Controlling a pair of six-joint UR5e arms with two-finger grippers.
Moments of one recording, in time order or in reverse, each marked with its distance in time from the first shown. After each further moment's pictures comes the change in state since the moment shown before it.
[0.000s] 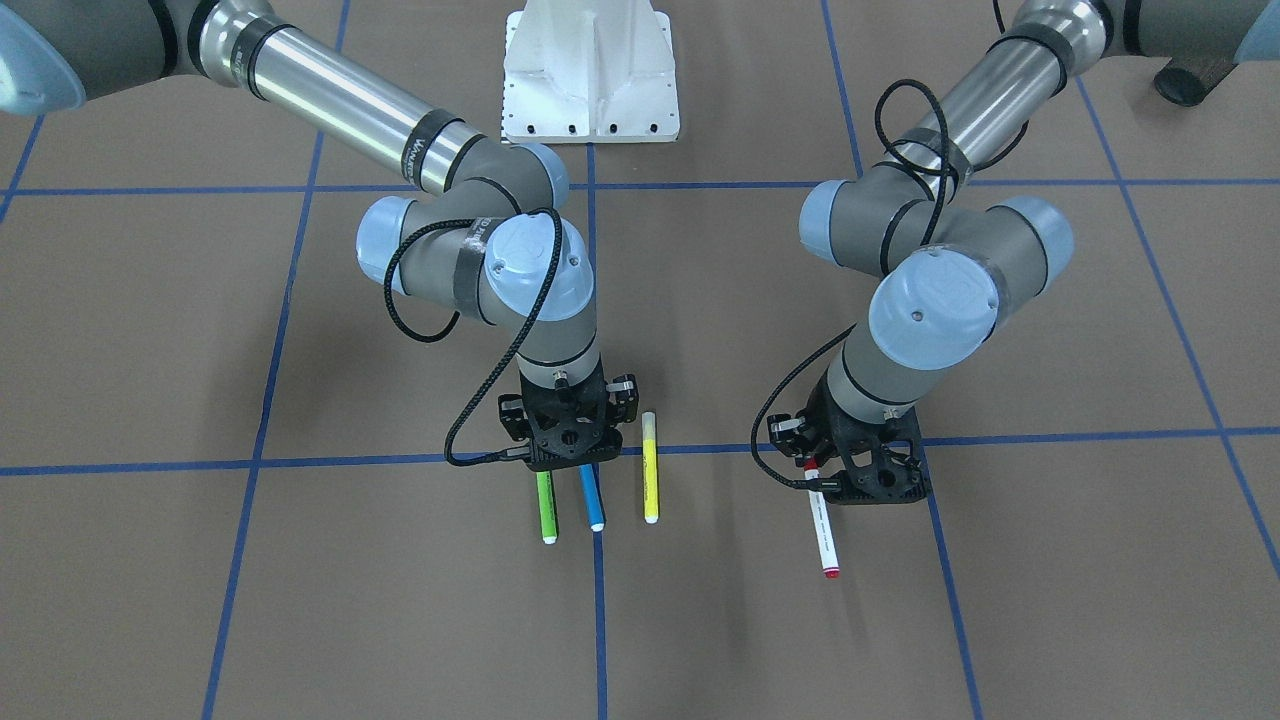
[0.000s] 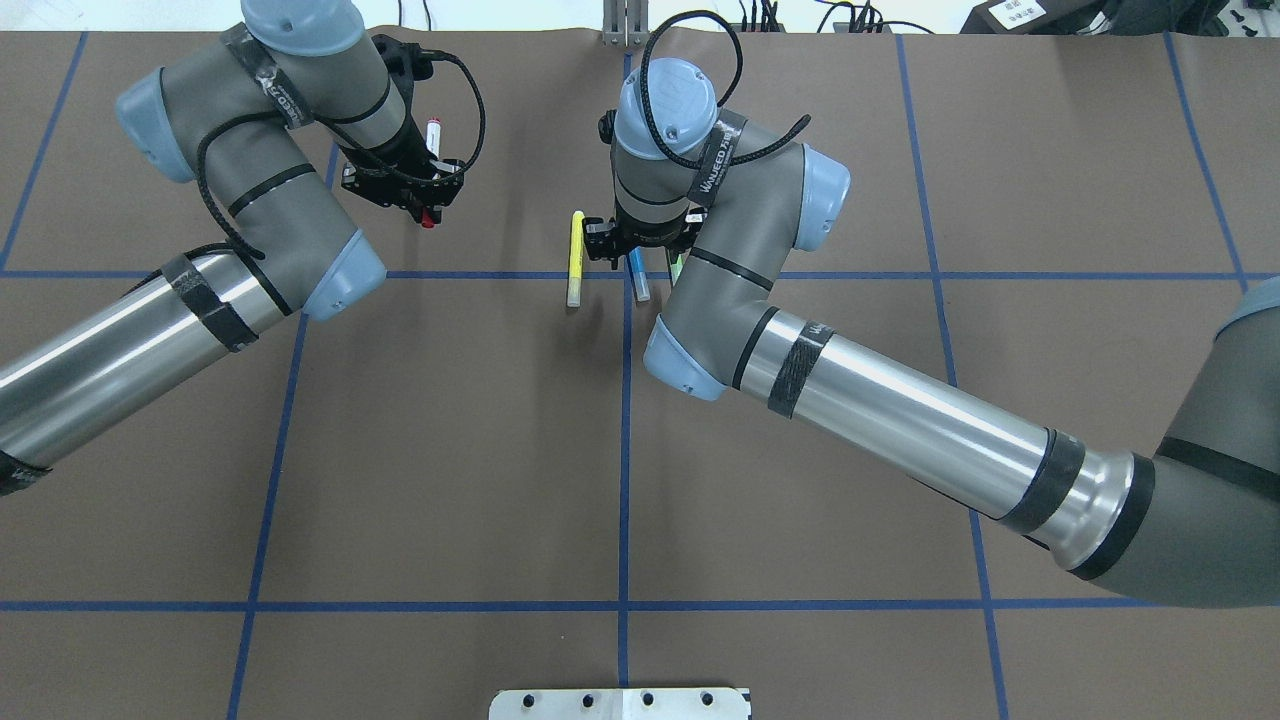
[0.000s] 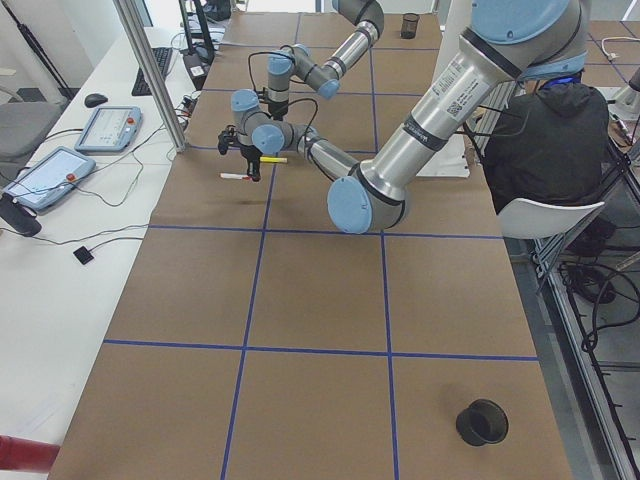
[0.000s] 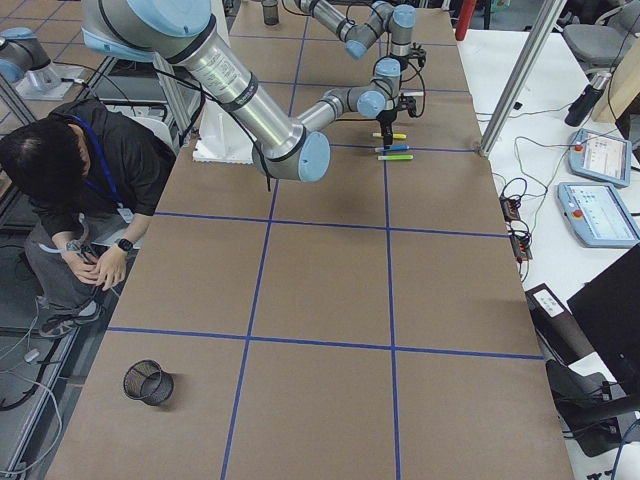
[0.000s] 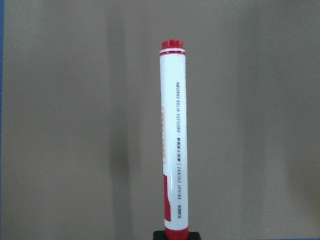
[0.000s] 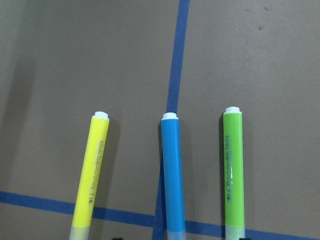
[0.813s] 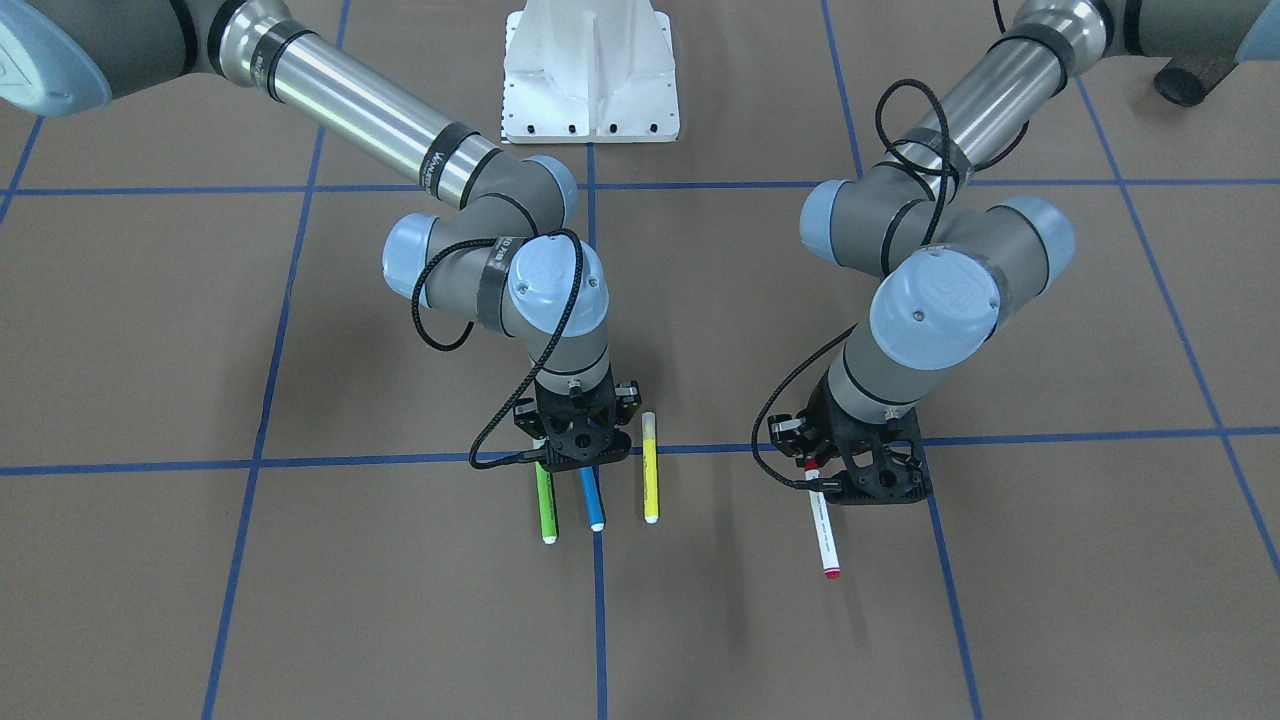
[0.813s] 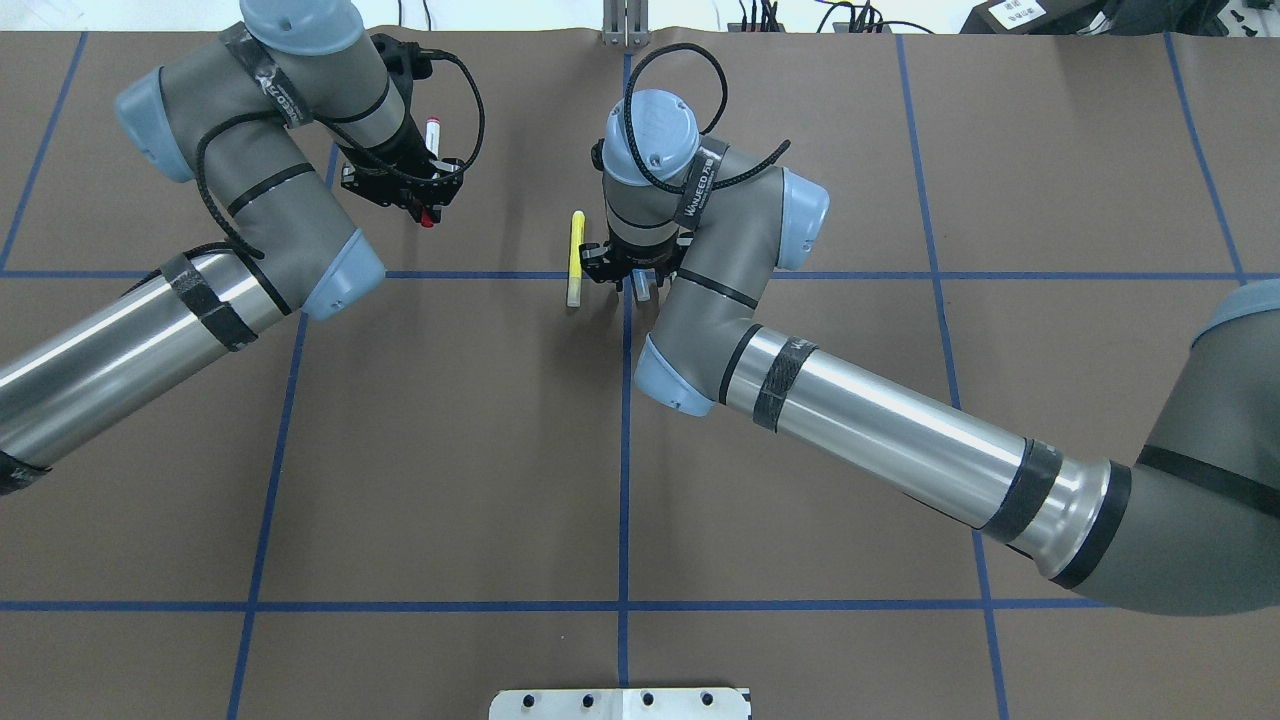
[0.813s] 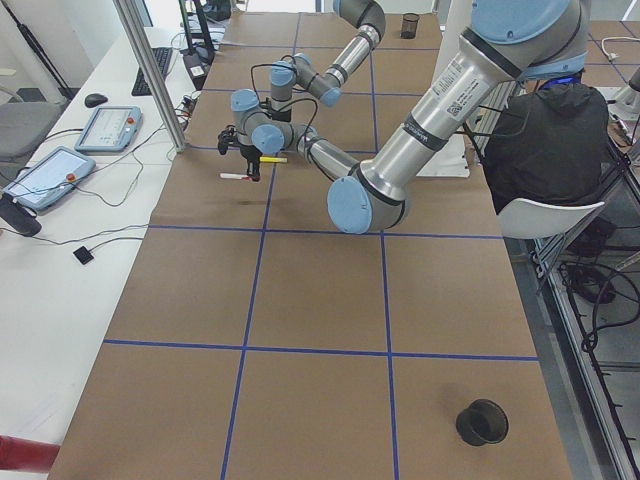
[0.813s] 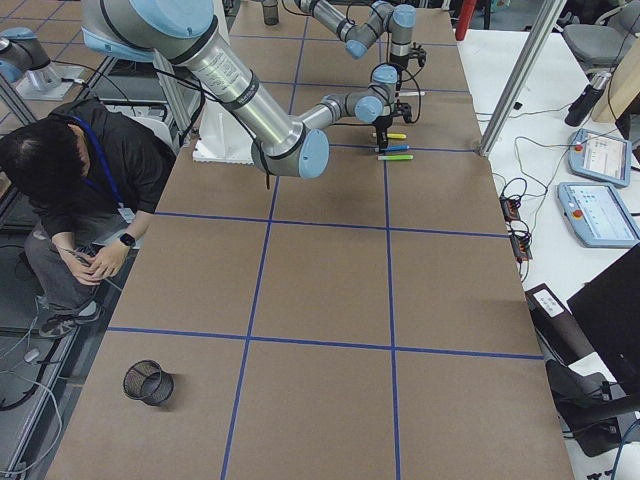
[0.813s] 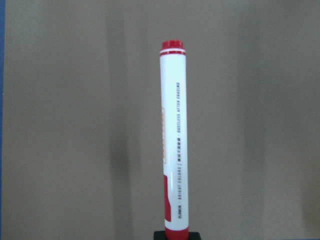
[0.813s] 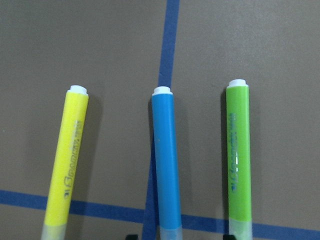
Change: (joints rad) left arm -0.002 0.000 0.000 0.000 0.000 0.000; right arm -0.027 0.020 -0.077 0.044 0.000 0.000
